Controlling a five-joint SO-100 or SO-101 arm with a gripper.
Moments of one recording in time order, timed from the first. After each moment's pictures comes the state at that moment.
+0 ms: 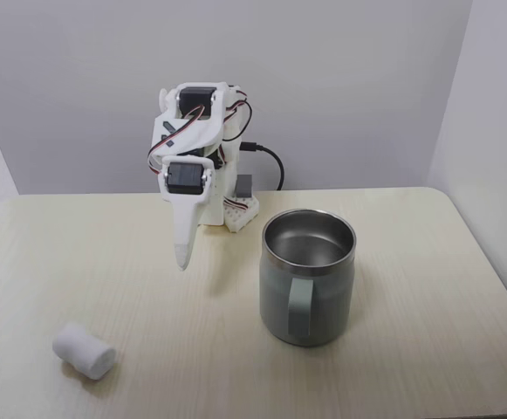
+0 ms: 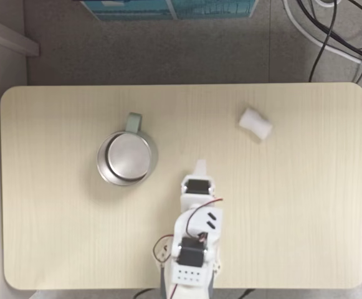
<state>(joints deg) 0.9 -5.1 10.3 56.7 -3.6</state>
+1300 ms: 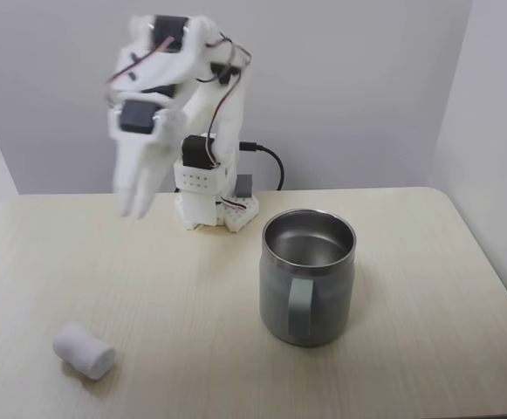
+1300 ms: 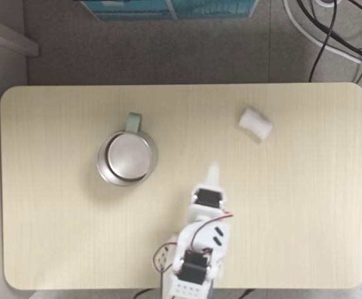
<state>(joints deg) 14.0 37.6 54.6 70.2 1.1</state>
